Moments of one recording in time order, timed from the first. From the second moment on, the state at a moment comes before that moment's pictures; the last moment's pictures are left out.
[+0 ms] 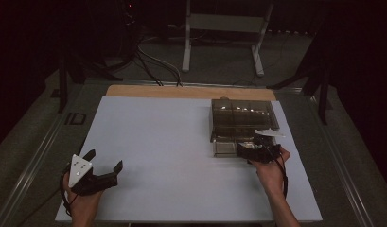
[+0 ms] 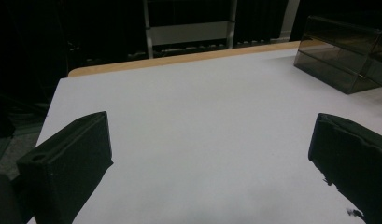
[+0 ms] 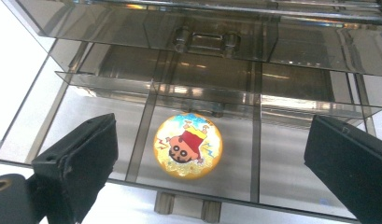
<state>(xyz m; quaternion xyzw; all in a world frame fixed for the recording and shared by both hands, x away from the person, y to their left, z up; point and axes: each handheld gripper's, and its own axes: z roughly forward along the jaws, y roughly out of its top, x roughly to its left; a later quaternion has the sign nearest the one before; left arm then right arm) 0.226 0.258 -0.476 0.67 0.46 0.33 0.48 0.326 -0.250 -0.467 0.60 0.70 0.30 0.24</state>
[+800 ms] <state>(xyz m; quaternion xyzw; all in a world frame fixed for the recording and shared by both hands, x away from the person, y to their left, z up) 0.226 0.257 -0.476 0.67 0.46 0.33 0.47 0.315 -0.251 -0.469 0.59 0.71 0.30 0.24</state>
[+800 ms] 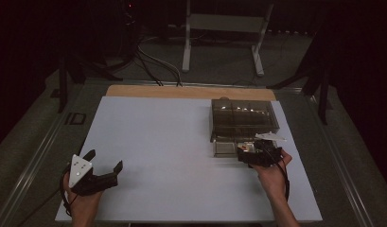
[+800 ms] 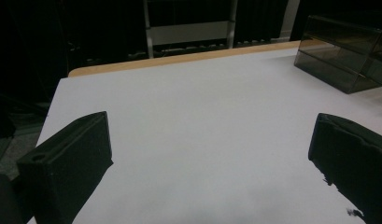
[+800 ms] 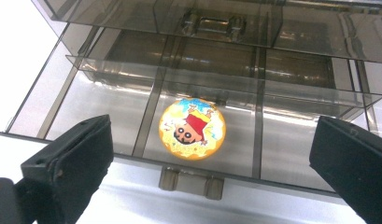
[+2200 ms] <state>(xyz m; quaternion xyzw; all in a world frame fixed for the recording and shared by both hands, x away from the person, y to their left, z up) 0.226 0.257 -0.476 0.67 0.47 0.33 0.48 0.288 -0.255 -0.474 0.56 0.73 0.31 0.23</state>
